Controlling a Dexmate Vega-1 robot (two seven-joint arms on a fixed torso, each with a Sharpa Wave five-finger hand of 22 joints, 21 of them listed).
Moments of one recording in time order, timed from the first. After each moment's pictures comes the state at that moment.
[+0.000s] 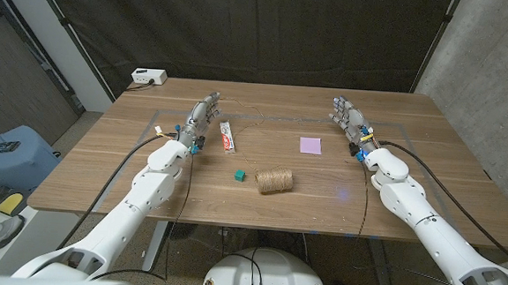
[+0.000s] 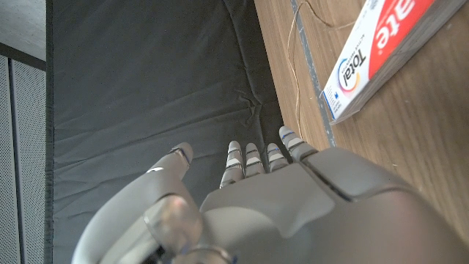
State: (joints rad) left arm 0.90 0.37 0.23 -1.35 -0.52 -0.22 -0.09; left_hand 0.37 0.17 0.59 0.07 0.18 0.13 0.04 0.19 0.17 0.02 0.02 0.21 0.18 -0.06 0.07 0.17 0.16 0.07 0.06 0.19 0.17; right arm -0.88 -0.49 -0.29 -1.37 0.54 0.22 0.08; right_hand 0.28 0.14 0.32 0.02 0.19 0.17 -0.05 0.19 0.19 0.10 -0.03 0.20 0.21 0.00 -0.02 0.20 0.22 0.23 -0.04 0.19 0.17
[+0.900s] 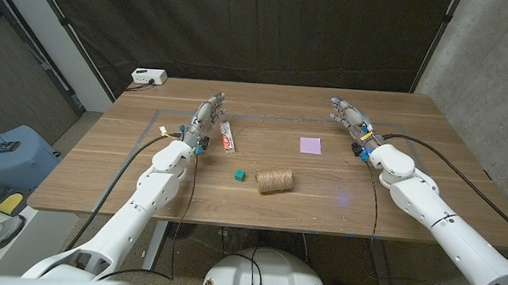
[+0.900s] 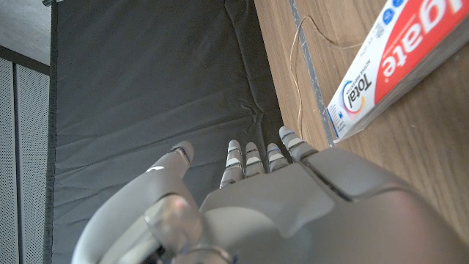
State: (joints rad) left arm 0.90 0.33 0.21 -1.35 -0.48 -0.21 -0.12; left_hand 0.39 0.17 0.60 0.04 0.18 0.15 0.05 0.19 0.18 0.03 0.03 0.21 0.18 -0.06 0.07 0.17 0.16 0.07 0.06 0.19 0.17; right arm -0.93 -0.61 -0.31 -1.57 0.39 0.09 -0.01; right_hand 0.31 0.13 0.32 -0.01 0.19 0.18 -0.06 0.19 0.19 0.10 -0.03 0.20 0.21 0.00 -0.01 0.20 0.21 0.23 -0.04 0.19 0.17
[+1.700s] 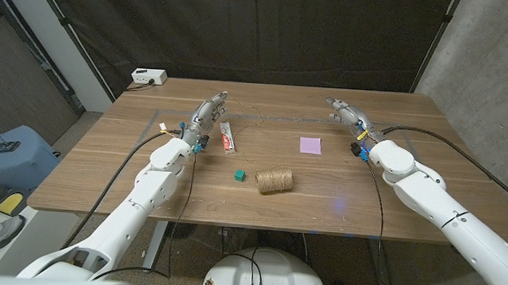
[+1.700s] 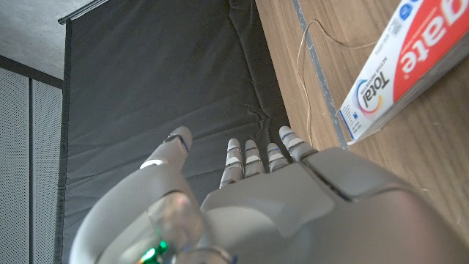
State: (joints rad) left arm 0.88 0.35 0.21 -1.35 -0.48 -0.22 -0.17; left_hand 0.49 0.14 0.64 -0.11 0.21 0.18 0.03 0.19 0.18 0.05 0.01 0.21 0.19 -0.04 0.05 0.17 0.17 0.08 0.04 0.19 0.17; right arm -0.94 -0.71 -0.35 -1.72 0.28 -0.04 -0.08; right_hand 0.31 0.12 0.32 -0.03 0.18 0.18 -0.06 0.19 0.19 0.09 -0.02 0.20 0.21 0.00 0.00 0.20 0.21 0.22 -0.04 0.19 0.17
